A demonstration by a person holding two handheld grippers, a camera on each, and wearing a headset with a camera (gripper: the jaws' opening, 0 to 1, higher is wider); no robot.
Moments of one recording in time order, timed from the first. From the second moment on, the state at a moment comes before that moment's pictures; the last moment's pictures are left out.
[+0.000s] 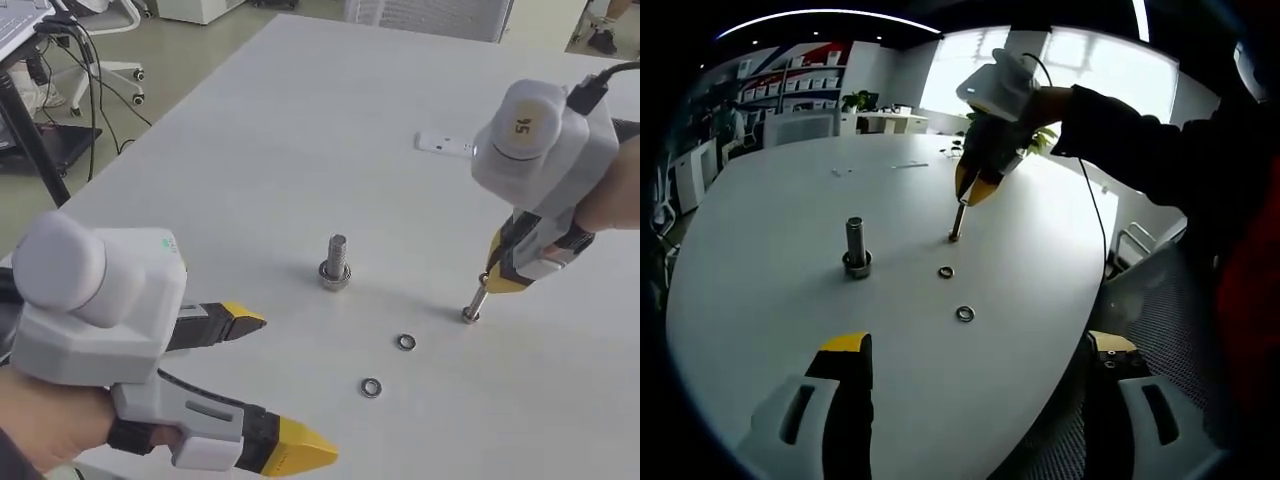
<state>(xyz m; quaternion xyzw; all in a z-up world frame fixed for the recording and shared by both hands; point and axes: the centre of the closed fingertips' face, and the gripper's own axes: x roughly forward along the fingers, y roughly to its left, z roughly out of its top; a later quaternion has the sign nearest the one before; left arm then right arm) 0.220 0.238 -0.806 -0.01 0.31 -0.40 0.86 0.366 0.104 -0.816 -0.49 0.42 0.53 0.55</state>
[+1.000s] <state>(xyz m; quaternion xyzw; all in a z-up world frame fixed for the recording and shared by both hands) 0.216 0.238 -0.806 -0.02 0.32 -0.40 0.86 0.358 0.104 -0.856 -0.48 0.45 0.54 0.53</state>
